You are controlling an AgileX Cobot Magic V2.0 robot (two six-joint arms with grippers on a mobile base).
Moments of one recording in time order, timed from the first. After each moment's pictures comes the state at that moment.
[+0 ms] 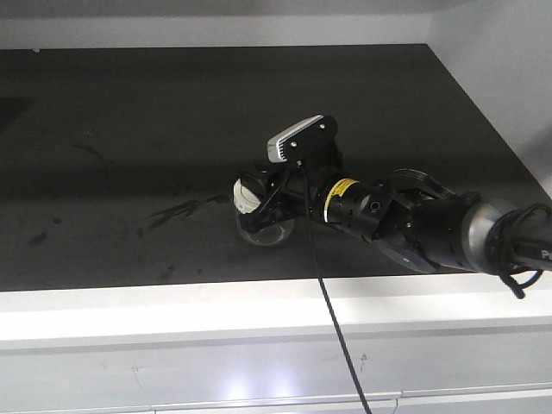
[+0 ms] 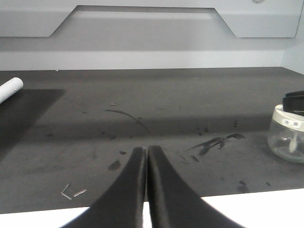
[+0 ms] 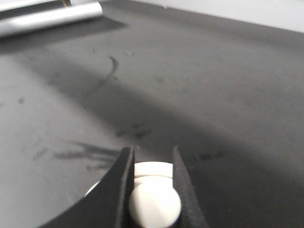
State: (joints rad) left arm -0.05 0.08 -0.23 -0.02 0.30 -0.07; right arm 0.47 1.84 -1.07 -0.61 -0.53 0.49
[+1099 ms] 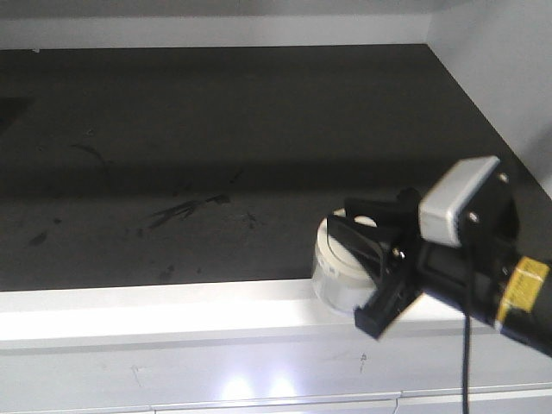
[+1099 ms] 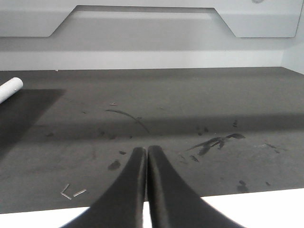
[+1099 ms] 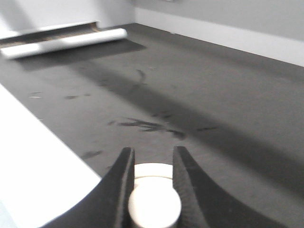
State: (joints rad) left arm -0.05 0.08 -0.23 -0.02 0.30 -0.07; right arm 0.42 1.07 -0.53 -0.96 -0.49 0.81
